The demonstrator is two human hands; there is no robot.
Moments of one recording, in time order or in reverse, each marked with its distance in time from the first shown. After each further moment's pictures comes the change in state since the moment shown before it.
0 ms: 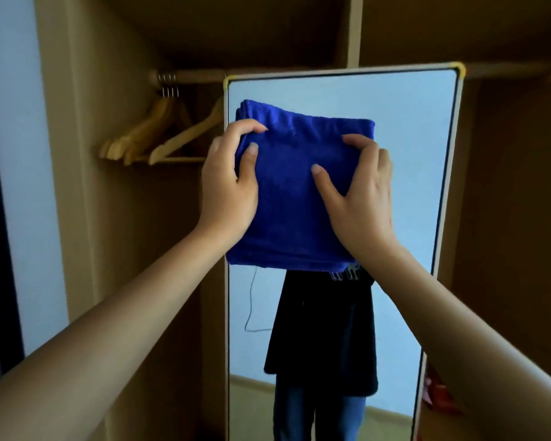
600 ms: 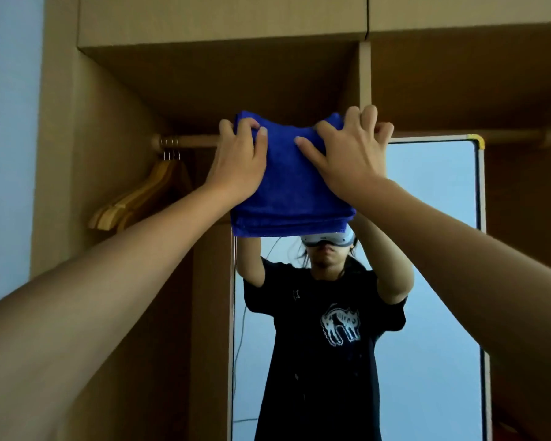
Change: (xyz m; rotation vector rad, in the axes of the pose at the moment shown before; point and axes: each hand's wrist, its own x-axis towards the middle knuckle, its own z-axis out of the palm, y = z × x) left_hand 0.159 -0.065 0.026 0.343 -0.115 0.027; right_hand 0.170 -0.013 0.046 -0.820 0.020 -0.278
